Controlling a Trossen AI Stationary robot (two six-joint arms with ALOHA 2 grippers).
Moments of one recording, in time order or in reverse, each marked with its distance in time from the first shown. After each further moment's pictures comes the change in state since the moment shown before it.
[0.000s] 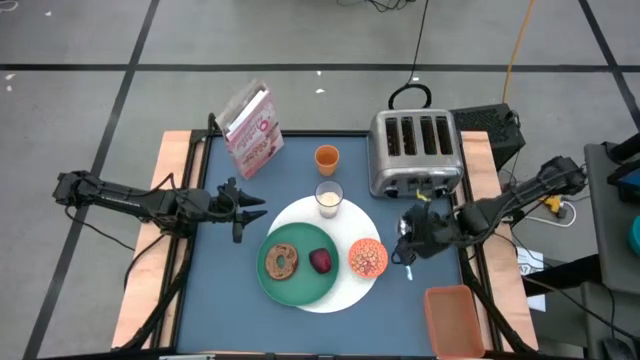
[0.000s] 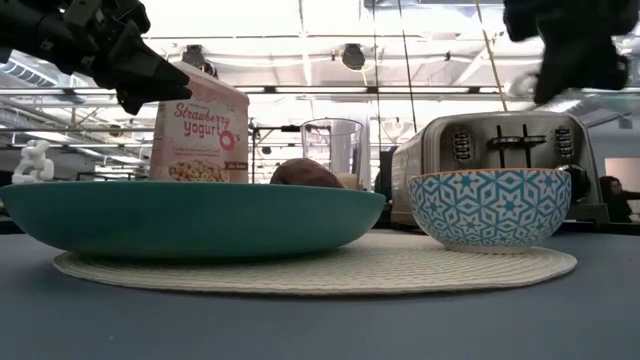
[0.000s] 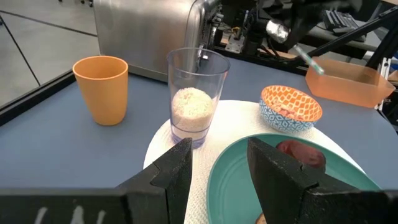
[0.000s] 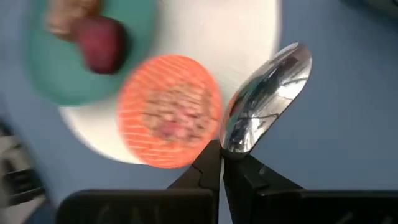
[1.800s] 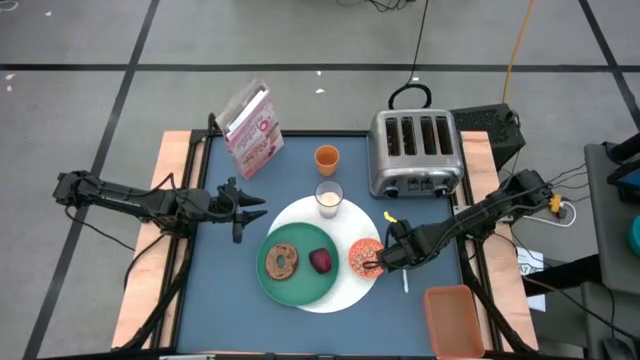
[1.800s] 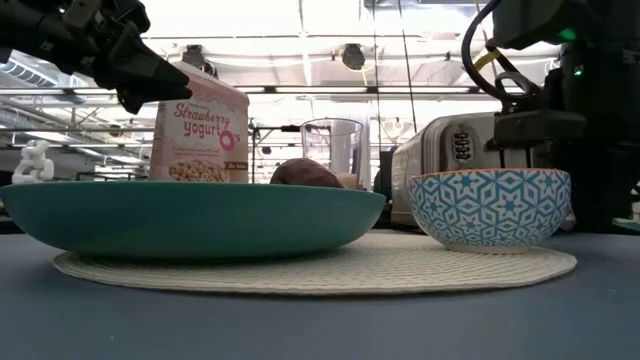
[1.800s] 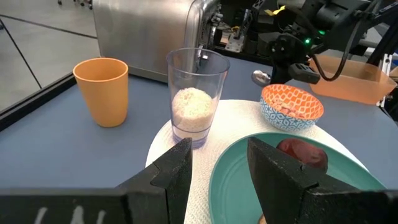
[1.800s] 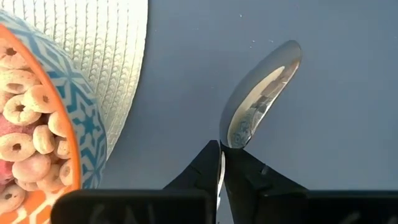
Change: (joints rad) left arm 0.000 0.000 0.000 -0.001 0.000 0.020; right arm -0.025 0.489 0.001 -0.043 -0.145 0.411
